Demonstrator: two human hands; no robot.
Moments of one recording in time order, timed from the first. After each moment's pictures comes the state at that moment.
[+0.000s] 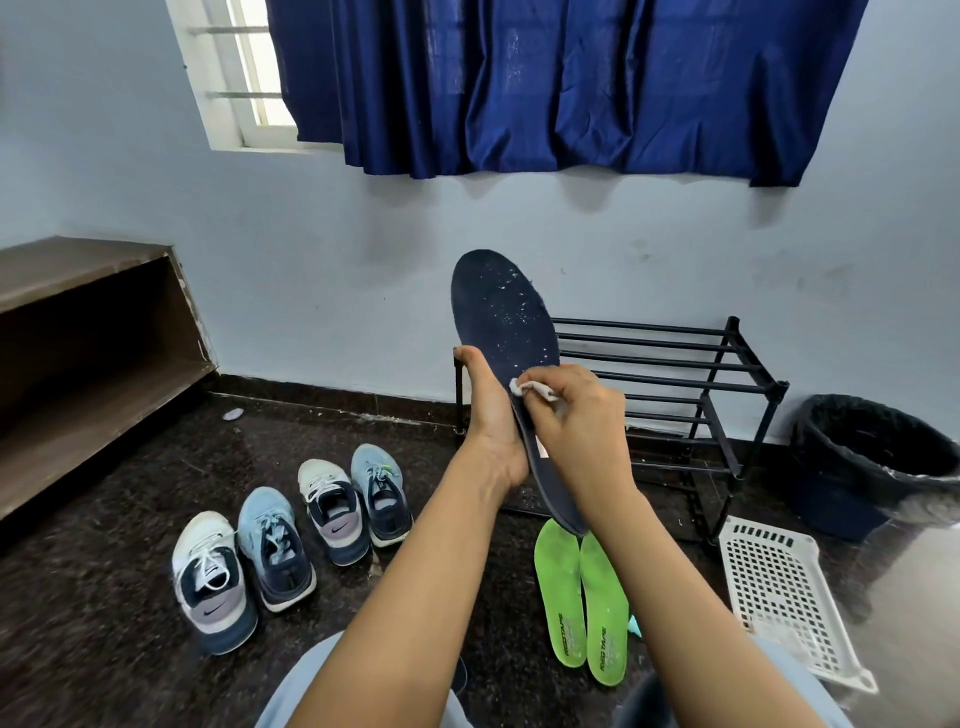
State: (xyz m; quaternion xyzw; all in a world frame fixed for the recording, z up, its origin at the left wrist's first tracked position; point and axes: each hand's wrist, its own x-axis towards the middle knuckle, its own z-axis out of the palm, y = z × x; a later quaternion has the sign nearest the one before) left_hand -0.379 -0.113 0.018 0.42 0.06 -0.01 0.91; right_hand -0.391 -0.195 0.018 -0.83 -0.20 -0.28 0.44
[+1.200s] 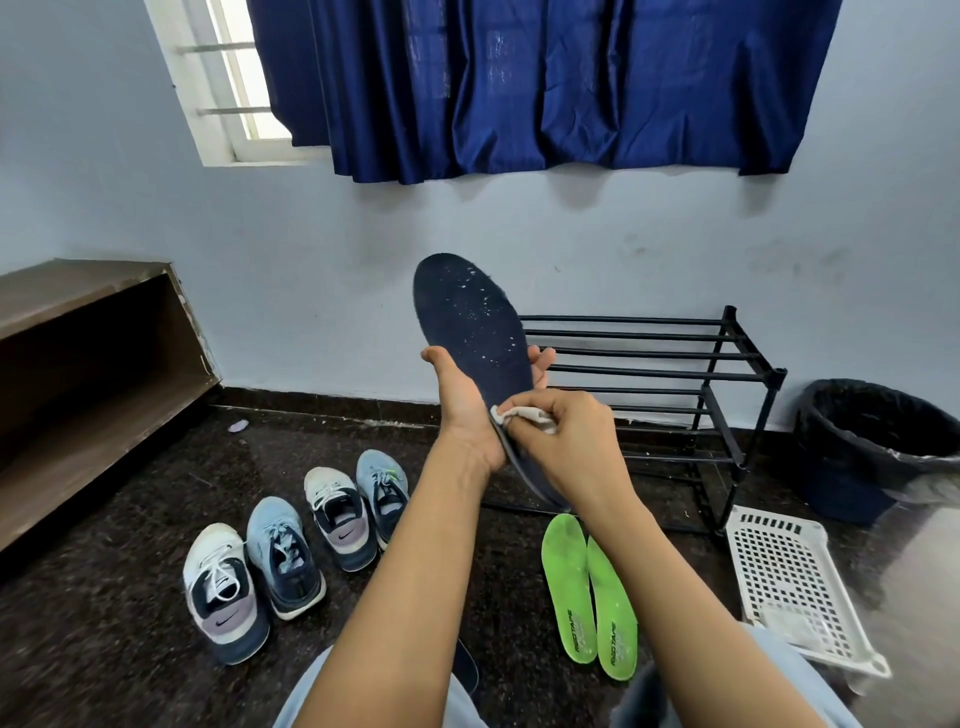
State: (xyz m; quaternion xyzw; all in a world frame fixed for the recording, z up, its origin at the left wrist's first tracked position) left_hand -0.373 -0.102 0.026 0.35 0.06 0.01 0.93; right_hand -0.405 -0.200 0.017 -0.83 -0.17 -0.14 0.52
